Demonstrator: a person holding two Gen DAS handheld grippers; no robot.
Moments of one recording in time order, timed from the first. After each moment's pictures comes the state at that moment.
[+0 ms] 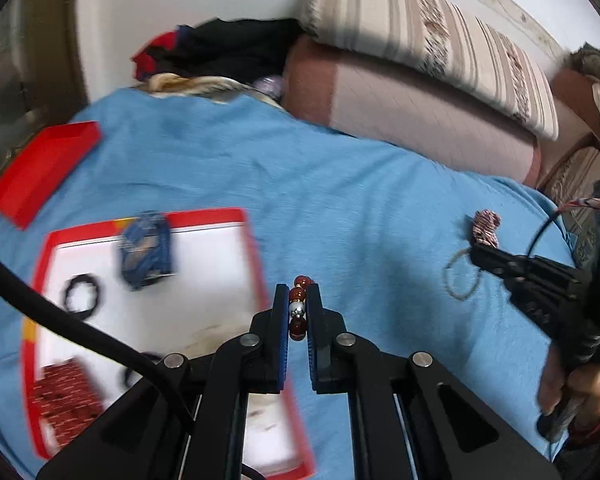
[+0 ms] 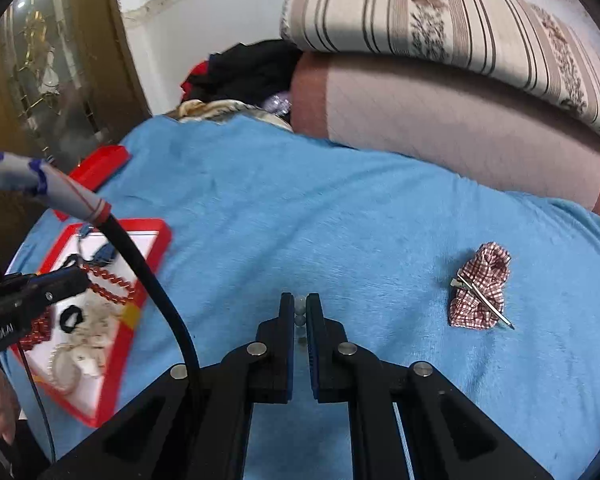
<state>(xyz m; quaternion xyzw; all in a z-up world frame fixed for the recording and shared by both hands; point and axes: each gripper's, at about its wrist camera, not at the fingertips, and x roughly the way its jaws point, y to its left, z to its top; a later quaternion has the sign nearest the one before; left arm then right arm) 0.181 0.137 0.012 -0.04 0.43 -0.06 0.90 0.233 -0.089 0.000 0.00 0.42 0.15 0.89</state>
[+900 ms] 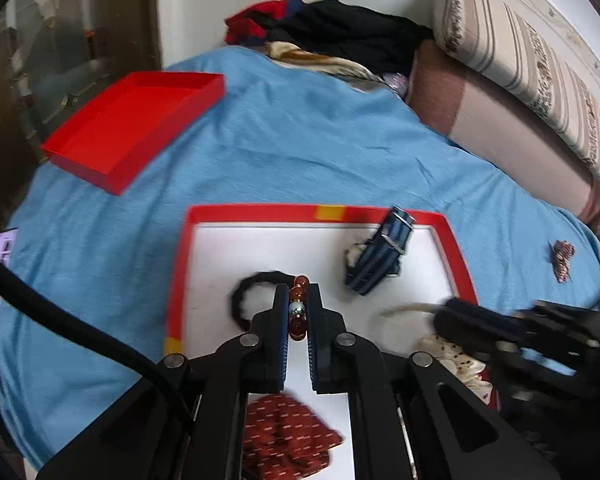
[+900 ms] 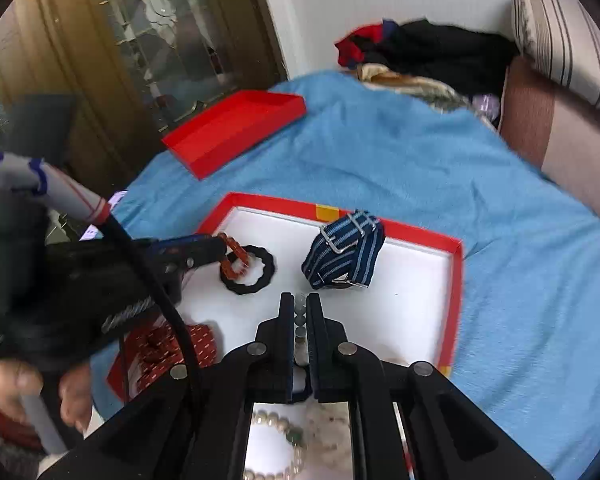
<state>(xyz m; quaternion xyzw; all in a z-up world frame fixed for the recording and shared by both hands) 0.201 0.312 -0.020 -0.08 0.47 0.00 0.88 0.237 0.164 -0.023 -0.02 0.47 0.32 0.83</state>
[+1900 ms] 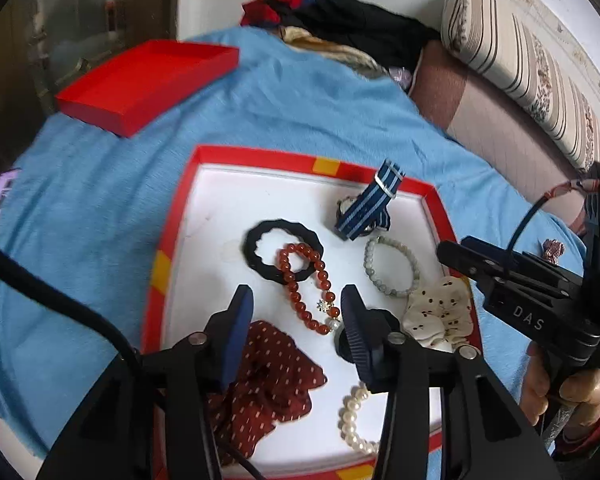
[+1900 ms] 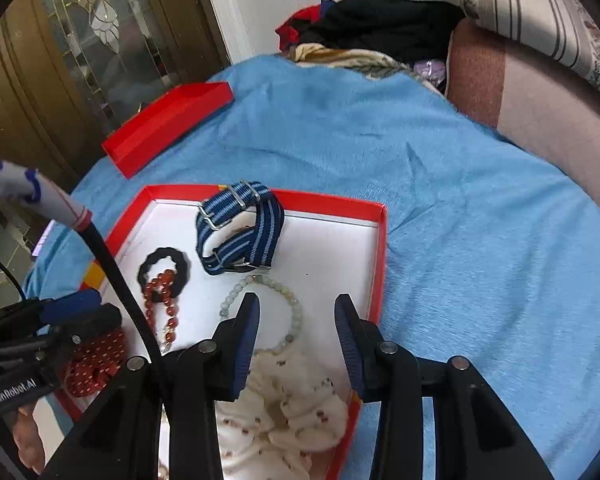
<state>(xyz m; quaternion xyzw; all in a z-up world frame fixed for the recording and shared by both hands) 0.151 0.310 -0.025 -0.12 0.47 0.03 0.88 0.248 0.111 -0.035 -0.02 0.47 0.25 0.85</state>
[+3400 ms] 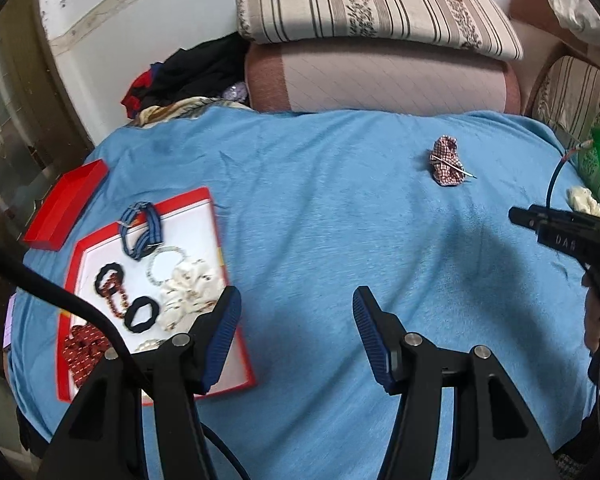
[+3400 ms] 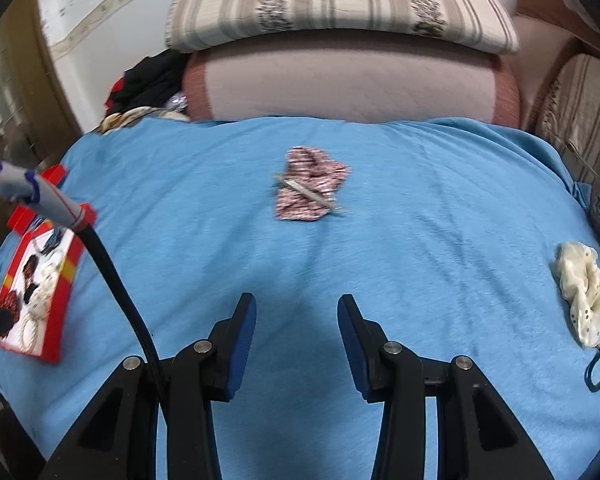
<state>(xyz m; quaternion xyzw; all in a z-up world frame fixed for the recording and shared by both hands) 0.102 0.028 0.006 0.10 0.43 -0.05 0.90 0.169 -0.243 -0.031 0.06 0.46 0.02 0.89</state>
